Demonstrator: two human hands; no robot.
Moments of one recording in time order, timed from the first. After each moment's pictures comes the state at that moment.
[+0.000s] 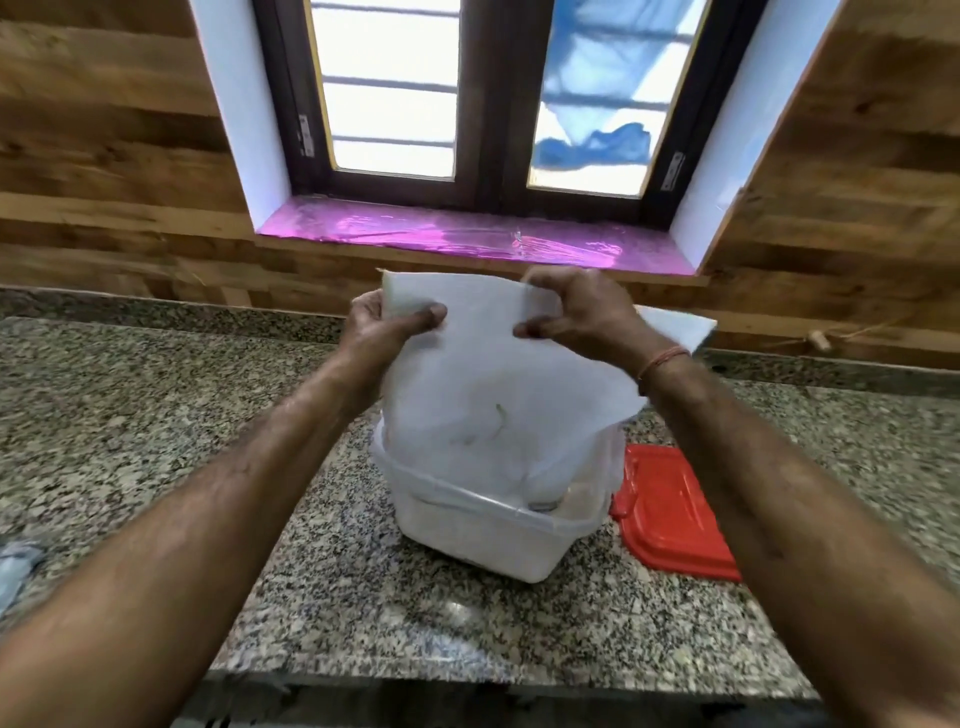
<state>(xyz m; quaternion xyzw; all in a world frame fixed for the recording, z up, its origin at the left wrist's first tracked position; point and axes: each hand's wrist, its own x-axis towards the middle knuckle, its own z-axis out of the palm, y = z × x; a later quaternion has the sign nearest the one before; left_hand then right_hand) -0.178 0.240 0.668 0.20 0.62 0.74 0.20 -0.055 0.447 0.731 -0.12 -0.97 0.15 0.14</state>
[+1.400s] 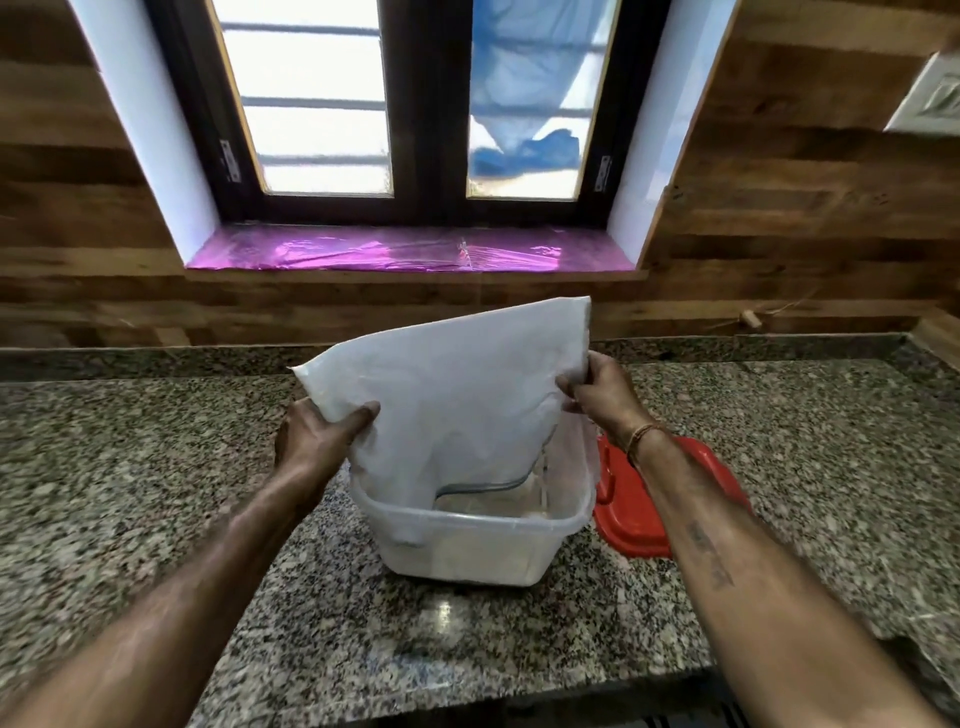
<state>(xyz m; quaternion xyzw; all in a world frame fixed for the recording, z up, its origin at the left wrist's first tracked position) -0.191 0.208 0.583 0.14 0.76 0.62 0.14 -0.012 0.515 0.604 -0.34 -0.75 0.52 0.23</state>
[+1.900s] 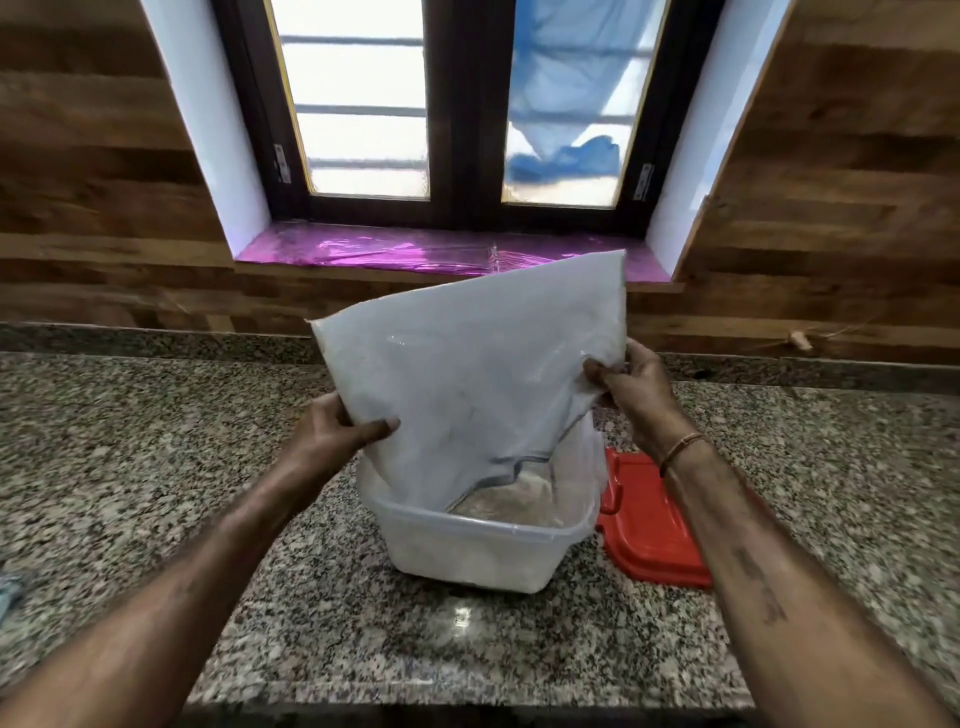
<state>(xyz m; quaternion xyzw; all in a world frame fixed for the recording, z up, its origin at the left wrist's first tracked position) -0.160 0.212 0.601 0.20 0.72 0.64 0.18 0.003 0.530 0.631 -0.21 -0.66 0.66 0.30</state>
